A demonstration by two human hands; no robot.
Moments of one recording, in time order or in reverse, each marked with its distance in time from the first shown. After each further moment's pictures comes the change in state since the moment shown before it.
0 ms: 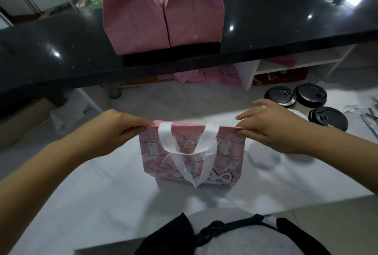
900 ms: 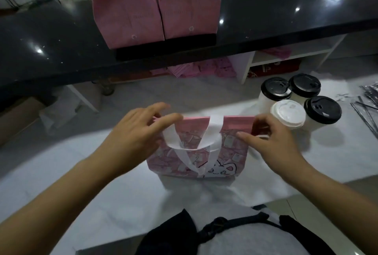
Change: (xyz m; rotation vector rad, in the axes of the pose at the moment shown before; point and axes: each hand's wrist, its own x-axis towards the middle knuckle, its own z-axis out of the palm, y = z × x) left_hand 0.002 0.024 0.042 0.176 0.267 0.359; right_hand -0.022 -0.059 0.065 1.135 0.610 0.649
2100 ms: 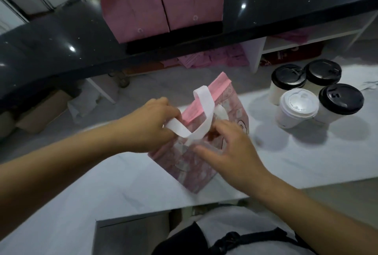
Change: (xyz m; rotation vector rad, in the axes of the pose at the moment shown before) left_hand 0.041 0.051 -0.050 -0.261 -0.459 -0.457; right_hand -0.040 -0.044 0.050 -0.122 -0.211 -0.259
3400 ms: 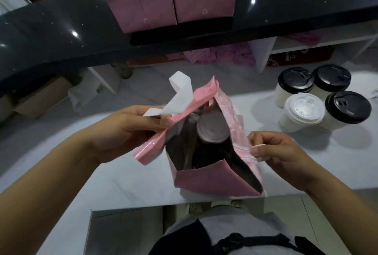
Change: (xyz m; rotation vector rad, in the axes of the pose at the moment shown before) left_hand -0.030 -0.023 0.003 -1.313 -0.180 -0.056; right_hand 0.001 0.068 -0.069 0.761 -0.341 0.329
